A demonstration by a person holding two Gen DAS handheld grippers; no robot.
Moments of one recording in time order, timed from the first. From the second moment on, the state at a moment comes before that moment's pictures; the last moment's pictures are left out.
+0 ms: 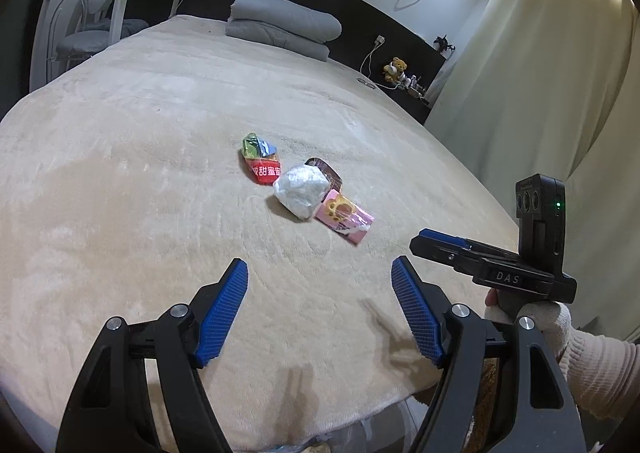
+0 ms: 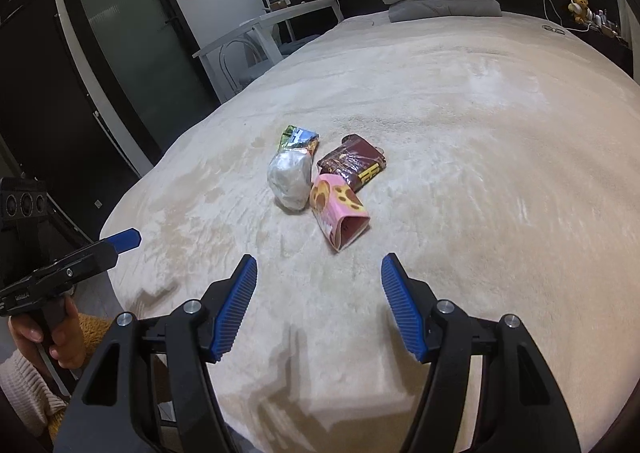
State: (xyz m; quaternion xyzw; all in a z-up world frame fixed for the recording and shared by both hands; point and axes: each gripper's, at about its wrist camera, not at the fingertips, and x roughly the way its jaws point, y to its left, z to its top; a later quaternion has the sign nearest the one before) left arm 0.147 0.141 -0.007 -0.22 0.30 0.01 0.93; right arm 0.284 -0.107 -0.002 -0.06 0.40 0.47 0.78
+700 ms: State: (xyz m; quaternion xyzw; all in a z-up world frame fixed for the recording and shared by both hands) left arm 0.181 0.182 -0.011 -0.22 0.31 0.01 0.93; right arm 0.344 -0.032 -0.040 -0.12 0.42 0.50 0.74
